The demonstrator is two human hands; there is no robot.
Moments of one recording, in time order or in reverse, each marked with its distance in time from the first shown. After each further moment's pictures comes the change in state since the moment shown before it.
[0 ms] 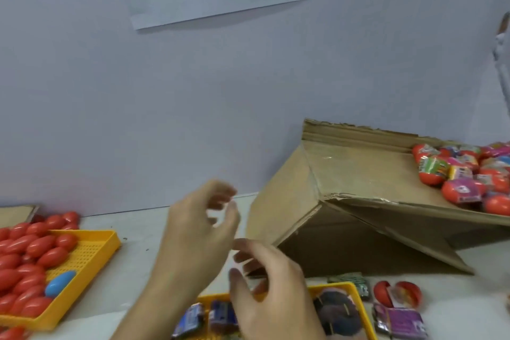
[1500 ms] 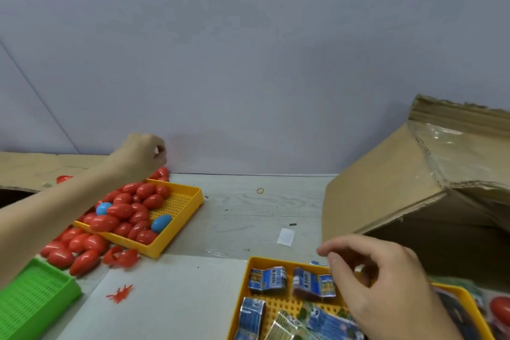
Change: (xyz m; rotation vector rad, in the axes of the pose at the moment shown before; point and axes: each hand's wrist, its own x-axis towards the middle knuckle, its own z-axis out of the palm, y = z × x) left_hand 0.089 -0.168 -0.174 0.773 -0.069 -0.239; right_hand -0.056 0.018 -0.029 -0.130 -0.012 -0.086
